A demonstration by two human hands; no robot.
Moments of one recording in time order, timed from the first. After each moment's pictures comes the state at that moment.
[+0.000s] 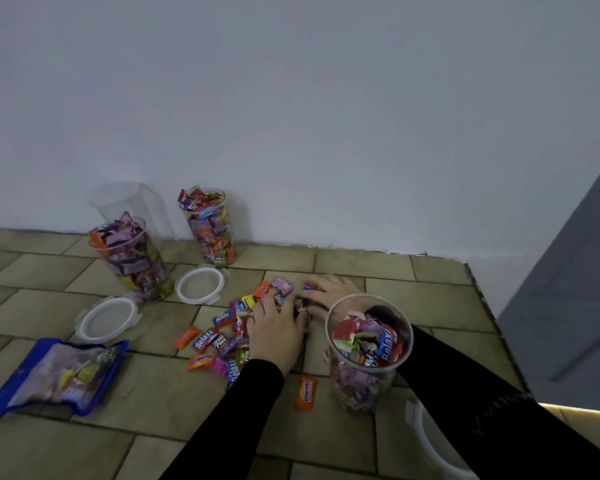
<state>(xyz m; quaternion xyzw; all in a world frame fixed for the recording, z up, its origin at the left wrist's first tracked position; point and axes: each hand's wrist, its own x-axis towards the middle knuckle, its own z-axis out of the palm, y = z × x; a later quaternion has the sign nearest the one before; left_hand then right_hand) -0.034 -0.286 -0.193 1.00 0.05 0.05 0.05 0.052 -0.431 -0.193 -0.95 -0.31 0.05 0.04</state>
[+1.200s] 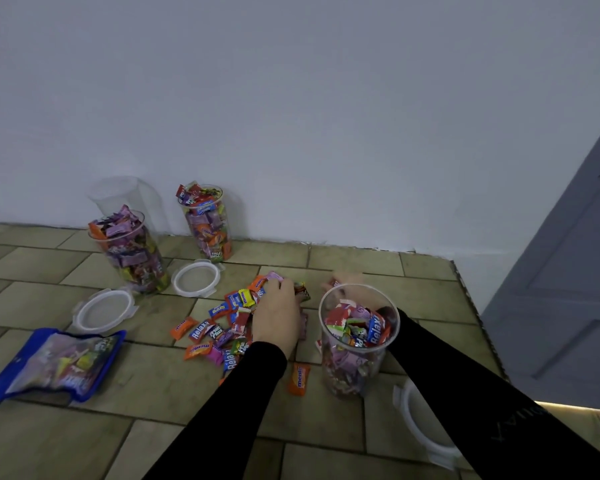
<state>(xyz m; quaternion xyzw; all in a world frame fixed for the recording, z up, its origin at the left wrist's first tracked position) -0.030 -0.297 -0.180 0.98 0.02 0.09 0.20 -0.001 -0.453 -0.143 -0.86 -0.09 0.16 0.47</state>
